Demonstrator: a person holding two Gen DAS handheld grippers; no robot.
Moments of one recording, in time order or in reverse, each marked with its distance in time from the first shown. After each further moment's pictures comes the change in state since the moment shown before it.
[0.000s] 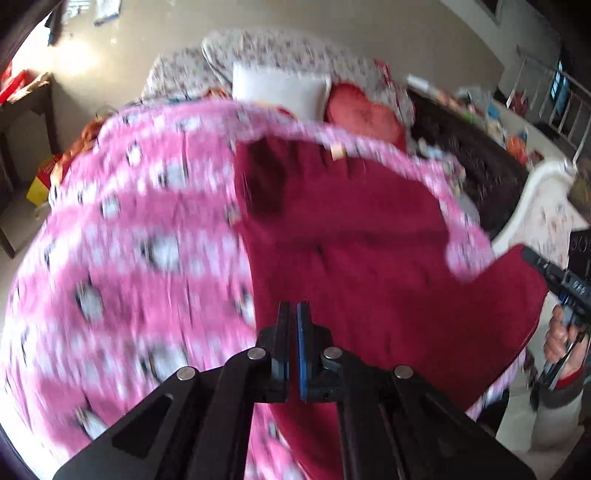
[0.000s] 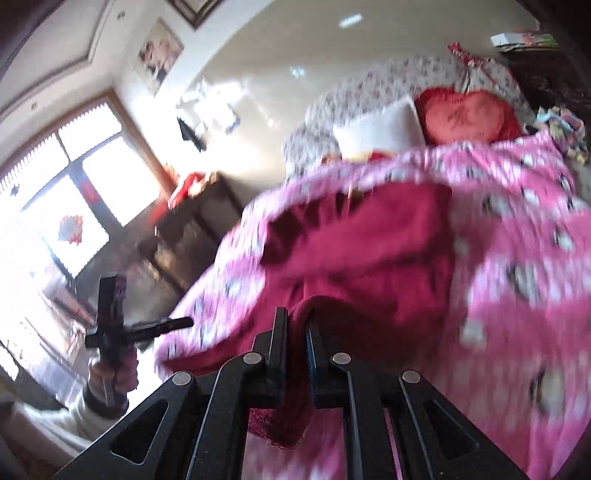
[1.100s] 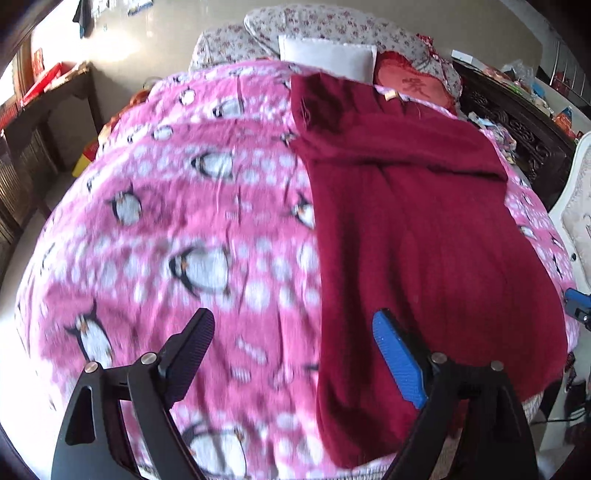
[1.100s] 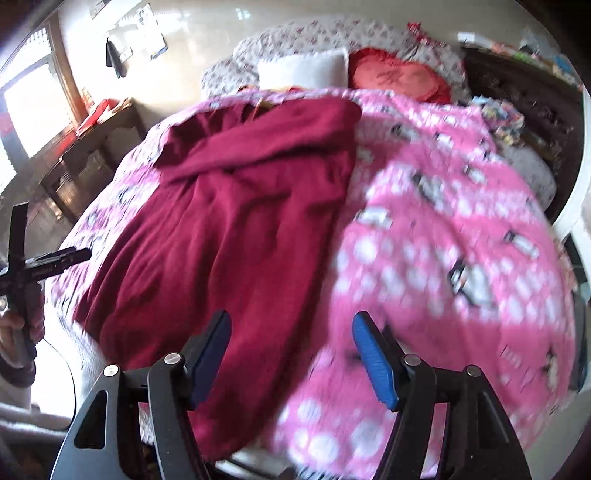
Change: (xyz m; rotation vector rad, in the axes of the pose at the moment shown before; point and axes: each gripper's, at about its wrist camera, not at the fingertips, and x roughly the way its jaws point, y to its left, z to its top) left arm 0.019 0.012 -0.107 -0.012 0.100 0.214; right arm -0.023 -0.006 -0.111 -0.089 0.319 -0.394
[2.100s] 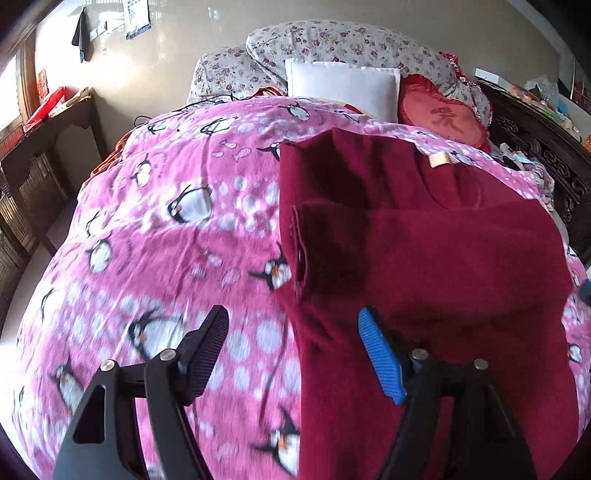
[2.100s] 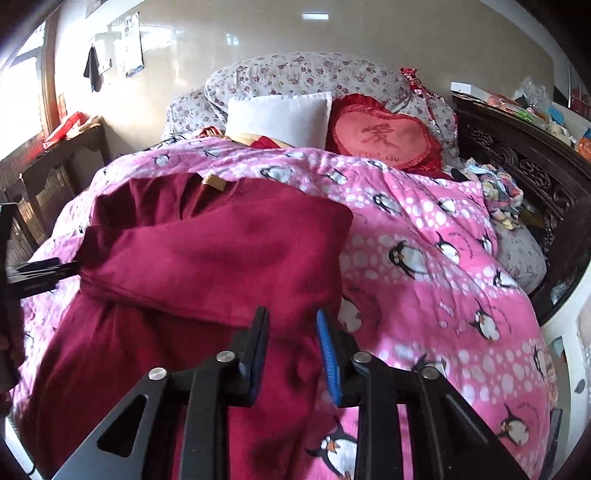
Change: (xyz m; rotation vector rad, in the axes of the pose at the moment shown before) left arm 0.092 -0.026 0.154 -0.008 -0.114 0.091; right arm 0.094 -0.019 0.165 -0.039 -0.154 -0.213
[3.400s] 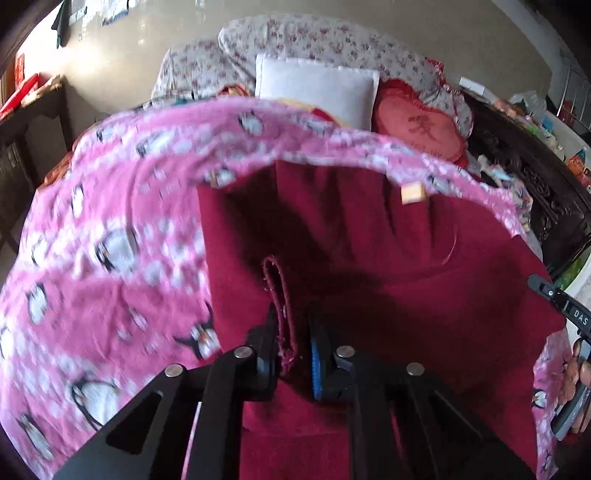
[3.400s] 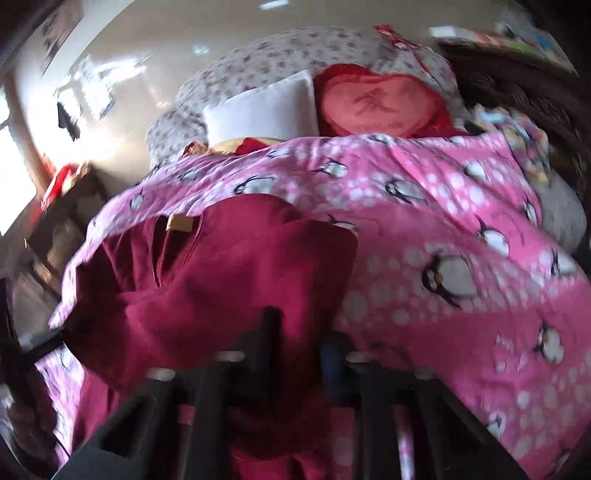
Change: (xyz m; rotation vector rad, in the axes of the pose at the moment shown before) left arm 0.035 -0.027 0.064 -0.026 0.005 -0.146; right arm 0.059 -0.031 0.066 0.153 -0.038 0.106
